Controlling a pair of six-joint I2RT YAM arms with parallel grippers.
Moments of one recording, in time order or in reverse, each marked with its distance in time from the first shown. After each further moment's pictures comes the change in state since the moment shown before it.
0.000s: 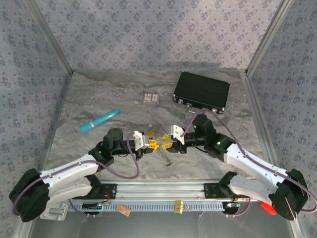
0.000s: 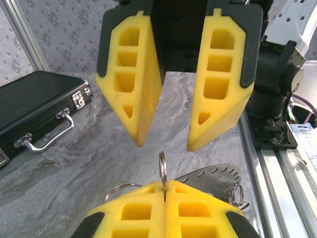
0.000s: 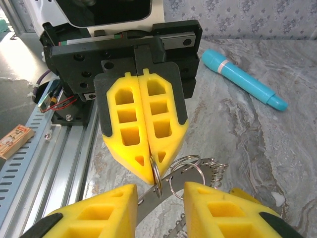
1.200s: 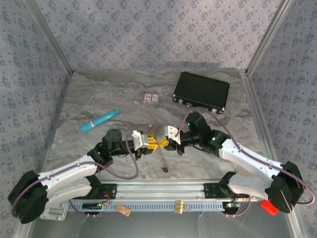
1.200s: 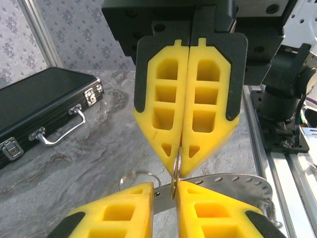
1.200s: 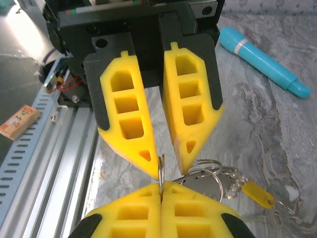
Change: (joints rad) left arm -0.002 -0.036 0.001 -0.045 -0.074 -0.014; right arm 0.039 0.103 0.132 -0.189 0.042 -0.103
